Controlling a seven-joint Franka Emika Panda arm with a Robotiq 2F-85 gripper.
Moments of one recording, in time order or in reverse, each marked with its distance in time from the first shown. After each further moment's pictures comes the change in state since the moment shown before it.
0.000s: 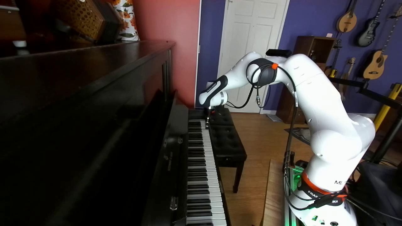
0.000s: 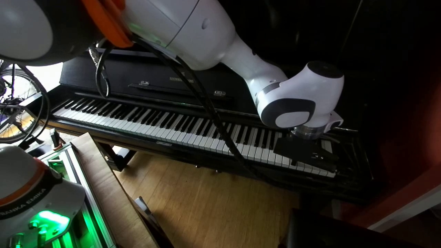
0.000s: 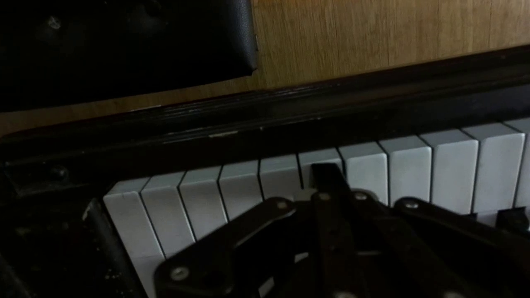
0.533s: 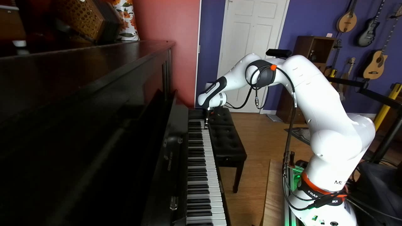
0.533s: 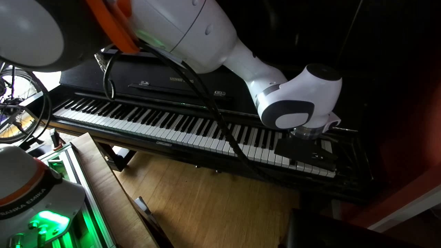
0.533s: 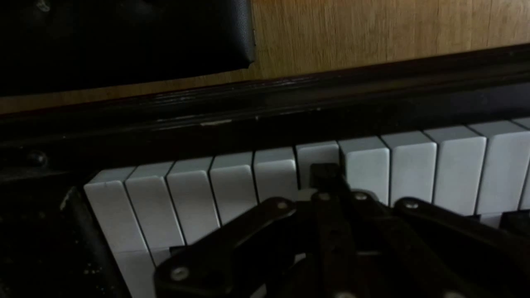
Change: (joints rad) arm -0.001 0.024 0.011 0.022 0.000 -0.001 -0.030
